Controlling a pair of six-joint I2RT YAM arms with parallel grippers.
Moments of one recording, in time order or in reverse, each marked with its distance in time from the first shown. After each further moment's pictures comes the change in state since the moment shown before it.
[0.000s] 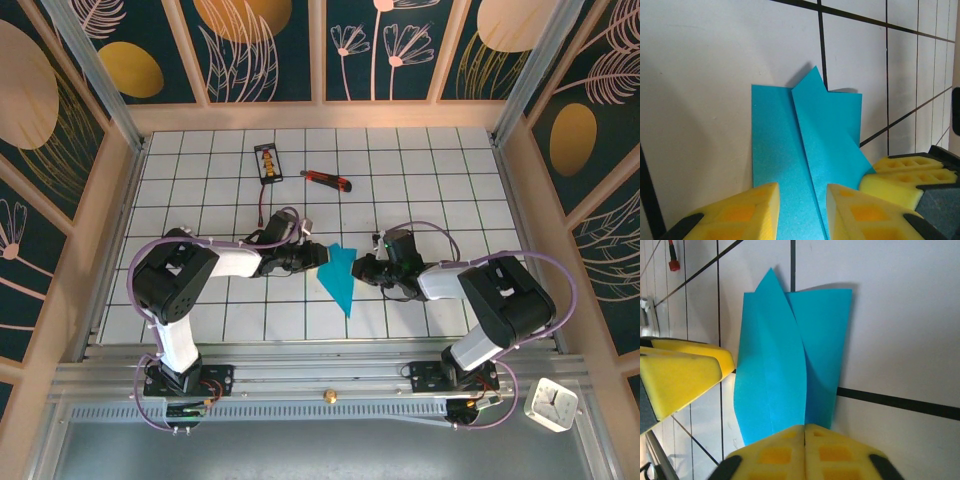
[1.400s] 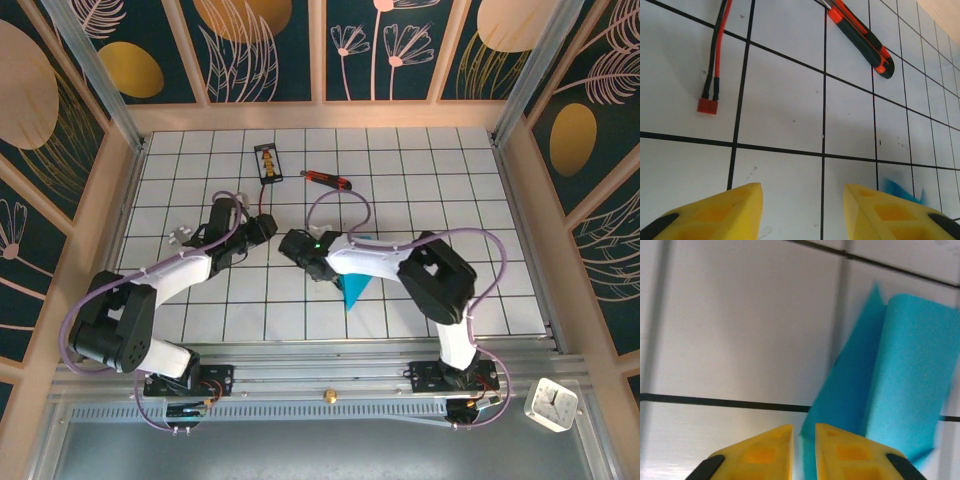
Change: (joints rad) left arm 0.267 -0.397 -0.141 -0.121 -0.293 0.082; right arm 0.496 0.412 0.877 -1.066 0.902 -0.058
